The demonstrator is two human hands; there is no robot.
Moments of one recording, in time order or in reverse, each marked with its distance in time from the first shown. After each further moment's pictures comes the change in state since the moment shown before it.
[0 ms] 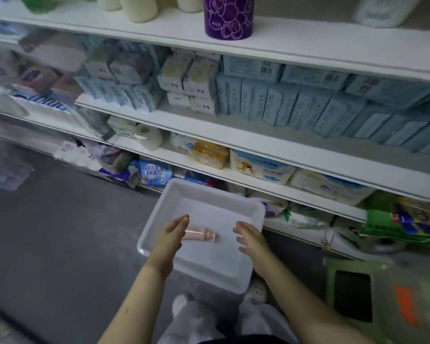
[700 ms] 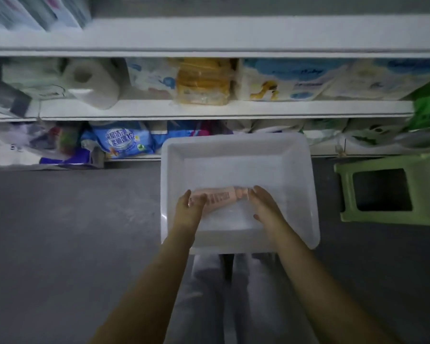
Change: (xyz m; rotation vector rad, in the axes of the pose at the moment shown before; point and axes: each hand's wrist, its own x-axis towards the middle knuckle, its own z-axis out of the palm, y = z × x) left_hand 0.215 -0.078 -0.075 0.354 -0.168 -0.230; right_hand 0.123 0.063 0.142 0.089 0.302 0.128
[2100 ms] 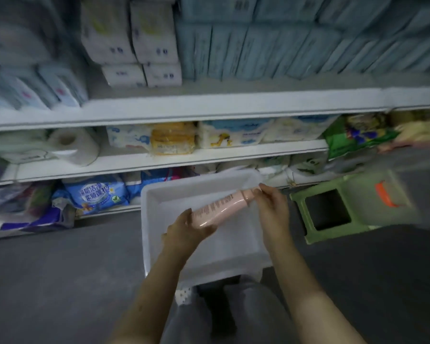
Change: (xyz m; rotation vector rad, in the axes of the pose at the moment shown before) left_hand -0.081 0.059 -0.010 0.437 -0.233 0.351; right_hand -0.106 -0.055 -0.046 0.420 0.441 -0.564
